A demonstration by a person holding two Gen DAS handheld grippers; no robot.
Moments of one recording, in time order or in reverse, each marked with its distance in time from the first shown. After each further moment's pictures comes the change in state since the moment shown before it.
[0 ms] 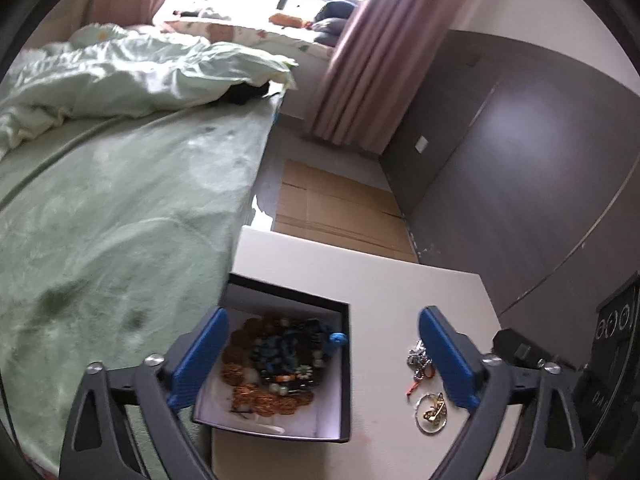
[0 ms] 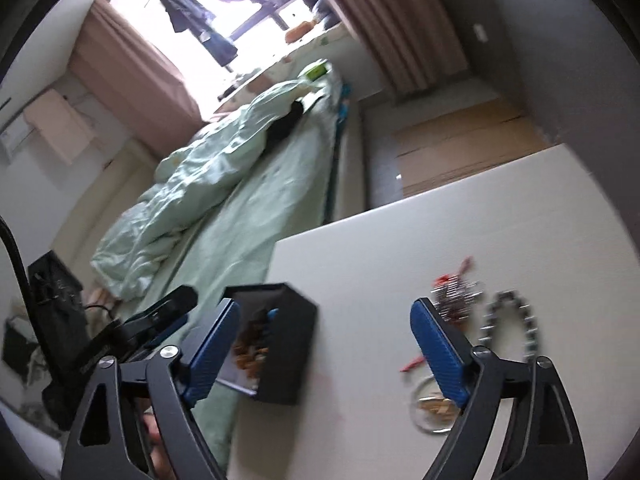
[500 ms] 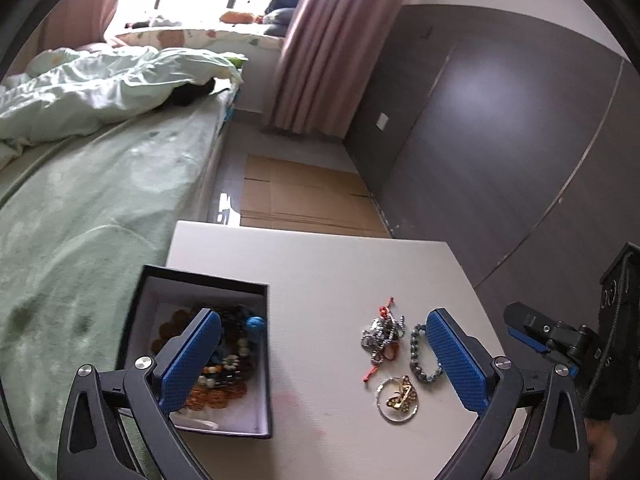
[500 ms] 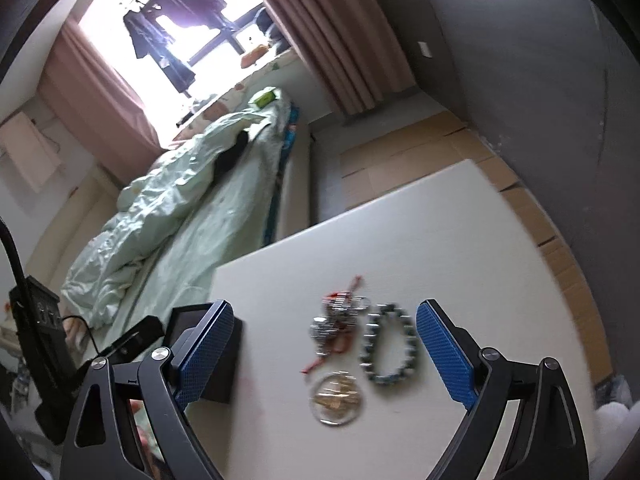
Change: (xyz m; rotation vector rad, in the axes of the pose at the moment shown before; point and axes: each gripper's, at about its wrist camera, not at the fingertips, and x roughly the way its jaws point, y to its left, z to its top) left arm 0.018 -0.051 -0.014 0.131 0.045 -0.083; right arm -0.054 -0.062 0.008 0.058 -0.063 -0.146
